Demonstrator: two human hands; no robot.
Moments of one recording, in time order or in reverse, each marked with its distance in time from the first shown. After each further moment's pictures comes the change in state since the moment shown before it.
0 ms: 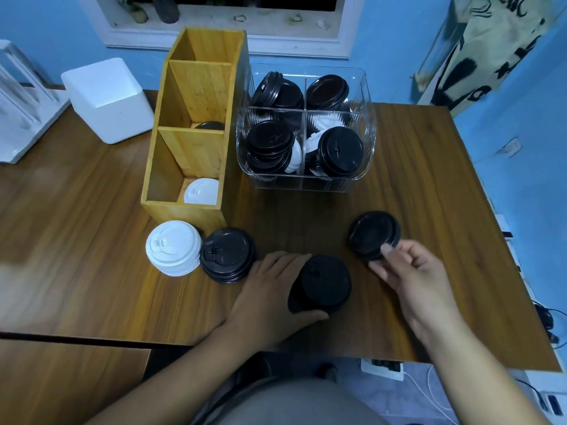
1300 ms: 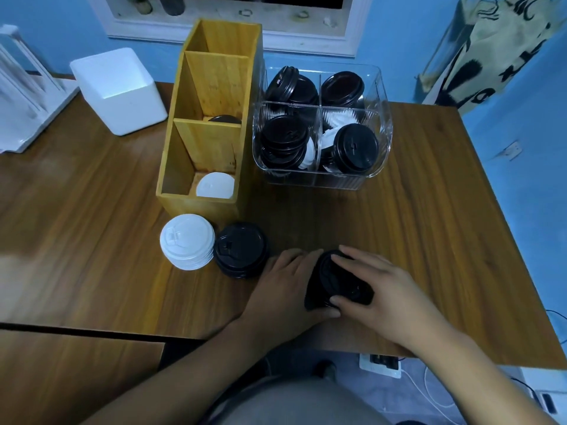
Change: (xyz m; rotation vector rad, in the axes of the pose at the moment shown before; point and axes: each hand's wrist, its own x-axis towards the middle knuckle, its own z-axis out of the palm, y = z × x) left_hand -0.002 -0.005 0.009 -0.010 0.083 0.090; right_hand -0.015 0.017 0.025 -1.156 -0.457 -0.597
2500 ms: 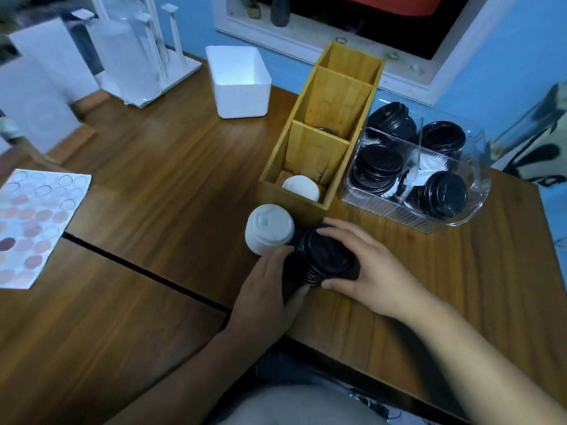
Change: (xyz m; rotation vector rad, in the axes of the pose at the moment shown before) left_hand -0.081 -0.051 -0.051 -0.256 0.458 -0.365; right_hand 0.110 -0.088 0.026 0.061 -0.246 -0.332
